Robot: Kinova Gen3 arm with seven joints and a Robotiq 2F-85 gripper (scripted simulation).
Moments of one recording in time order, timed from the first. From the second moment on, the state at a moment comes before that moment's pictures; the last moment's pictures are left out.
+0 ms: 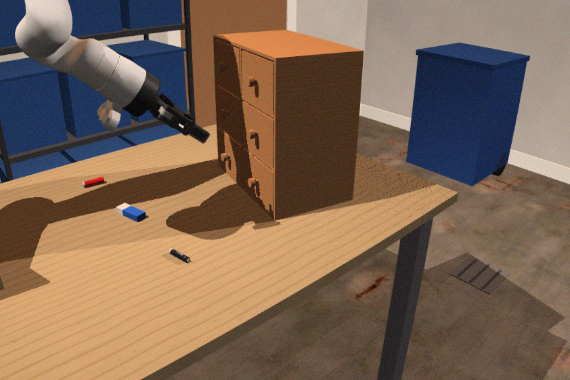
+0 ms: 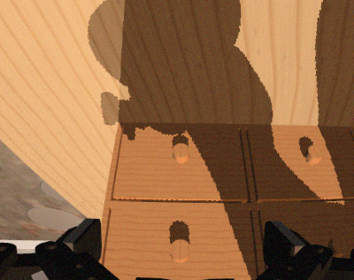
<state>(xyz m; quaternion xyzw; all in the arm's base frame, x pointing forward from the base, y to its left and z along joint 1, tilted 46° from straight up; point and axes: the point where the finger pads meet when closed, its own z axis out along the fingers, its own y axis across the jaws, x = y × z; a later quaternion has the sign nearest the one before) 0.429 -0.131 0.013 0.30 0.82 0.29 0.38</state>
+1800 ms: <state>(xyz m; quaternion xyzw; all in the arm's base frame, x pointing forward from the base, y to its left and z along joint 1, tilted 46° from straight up) 0.471 -0.136 -0.002 0.31 0.82 0.29 0.38</state>
